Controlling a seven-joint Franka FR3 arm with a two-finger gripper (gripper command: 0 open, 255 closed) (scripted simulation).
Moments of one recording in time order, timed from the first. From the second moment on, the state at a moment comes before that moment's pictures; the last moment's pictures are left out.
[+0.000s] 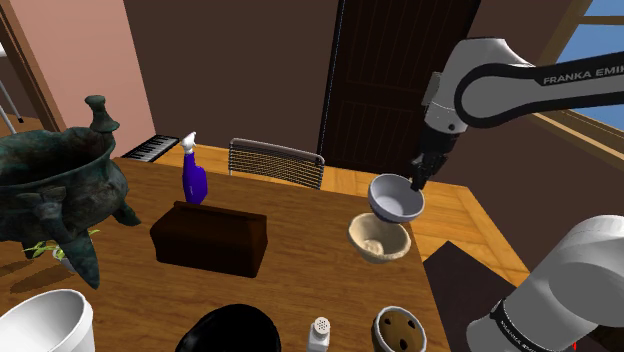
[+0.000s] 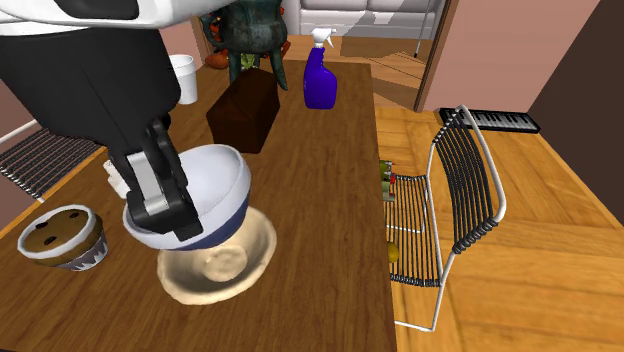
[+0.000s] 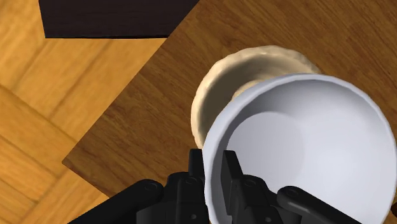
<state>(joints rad) -0.05 -0.68 0.03 -2.69 0.01 2.02 0.06</state>
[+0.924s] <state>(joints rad) -0.05 -0.60 0.03 -2.81 0.01 2.21 0.06</state>
